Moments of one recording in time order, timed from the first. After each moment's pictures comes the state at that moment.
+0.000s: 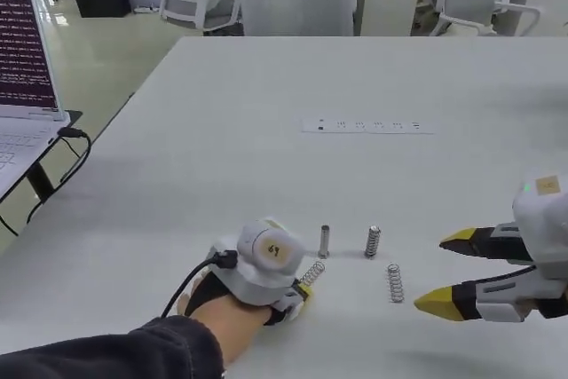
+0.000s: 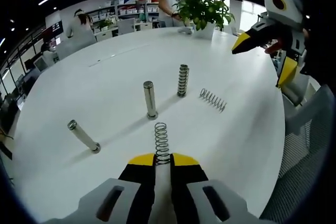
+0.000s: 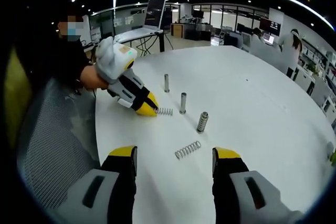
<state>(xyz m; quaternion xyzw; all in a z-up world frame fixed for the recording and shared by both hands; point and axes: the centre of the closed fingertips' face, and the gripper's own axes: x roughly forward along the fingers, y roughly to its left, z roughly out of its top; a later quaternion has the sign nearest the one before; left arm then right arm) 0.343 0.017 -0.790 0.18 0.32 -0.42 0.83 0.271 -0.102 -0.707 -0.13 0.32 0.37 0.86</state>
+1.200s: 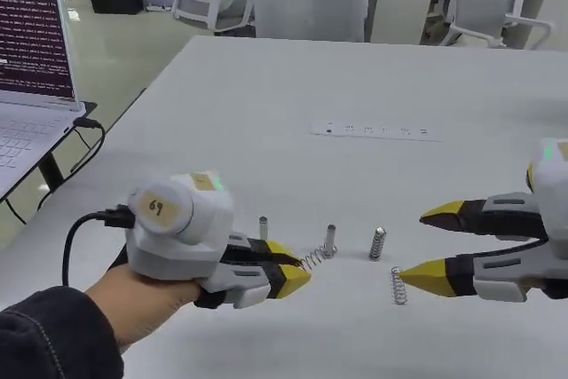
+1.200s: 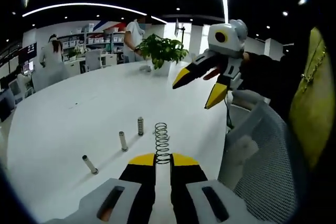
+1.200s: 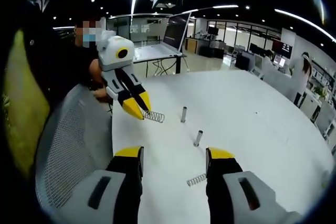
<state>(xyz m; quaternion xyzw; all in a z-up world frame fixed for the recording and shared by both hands) 0.281 0.031 -0.668 0.10 0.21 -0.59 0.78 0.265 -0.054 -0.639 -0.15 0.25 0.43 0.85</state>
